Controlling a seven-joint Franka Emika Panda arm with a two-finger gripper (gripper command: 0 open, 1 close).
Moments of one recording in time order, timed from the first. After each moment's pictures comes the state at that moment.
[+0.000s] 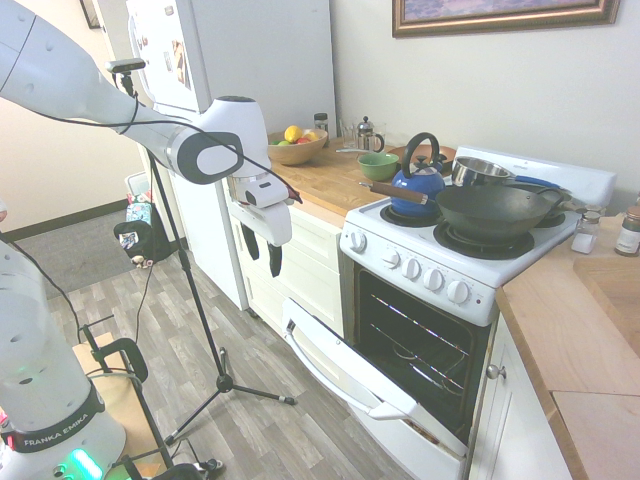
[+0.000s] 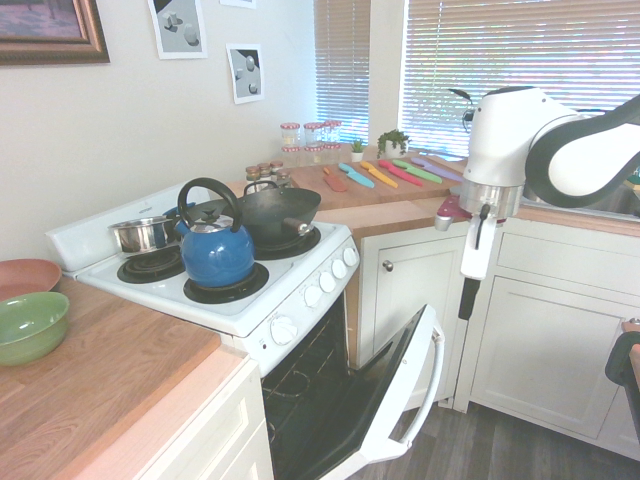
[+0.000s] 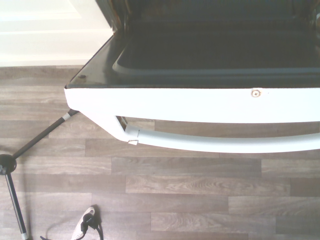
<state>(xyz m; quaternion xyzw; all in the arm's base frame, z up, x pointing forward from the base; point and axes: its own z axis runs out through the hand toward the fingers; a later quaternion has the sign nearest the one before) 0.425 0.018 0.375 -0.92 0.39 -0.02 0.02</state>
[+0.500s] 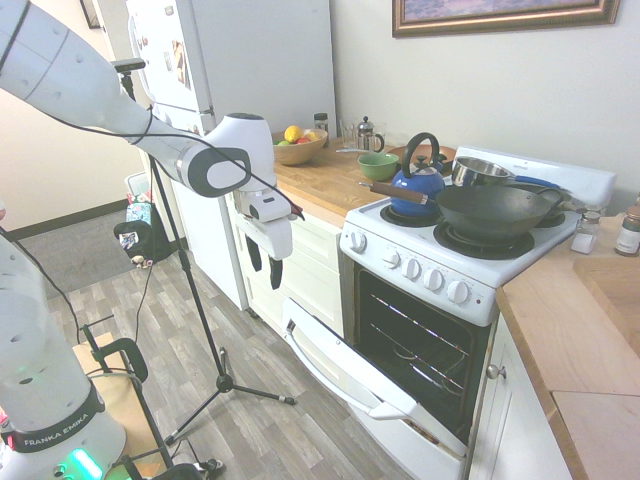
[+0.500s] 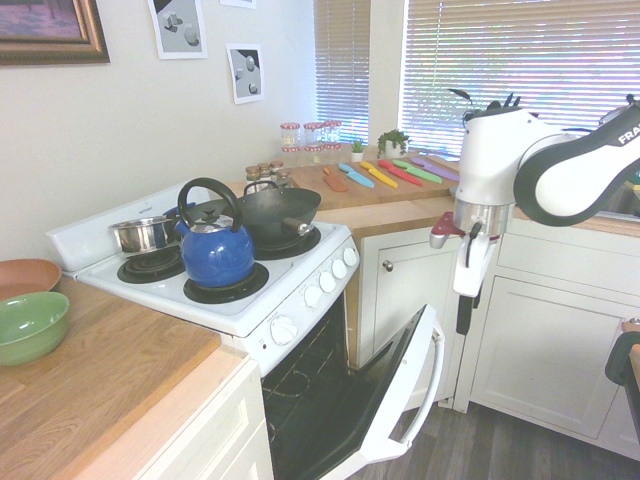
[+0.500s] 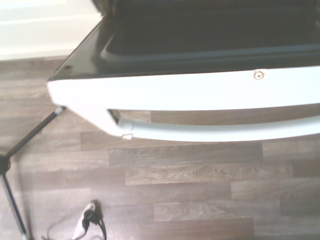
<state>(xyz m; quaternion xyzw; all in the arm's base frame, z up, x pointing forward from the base) 0.439 0.021 0.331 -0.90 0.44 0.00 0.00</state>
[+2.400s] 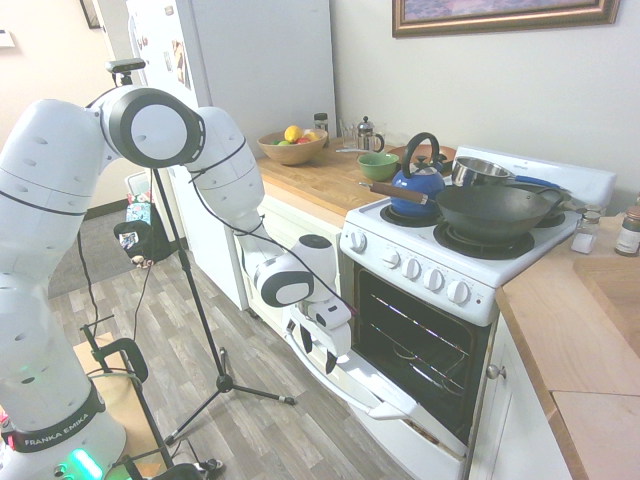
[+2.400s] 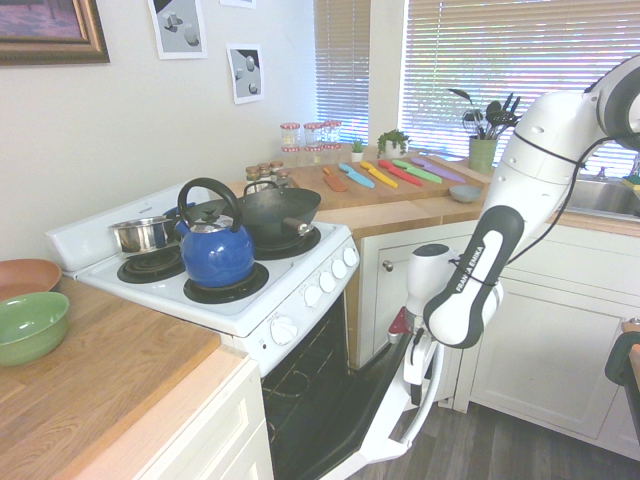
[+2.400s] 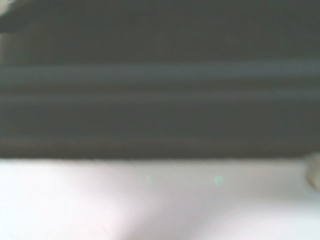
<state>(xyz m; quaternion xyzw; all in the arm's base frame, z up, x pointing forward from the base) 0.519 -0.038 0.088 -0.92 0.40 0.01 0.01</state>
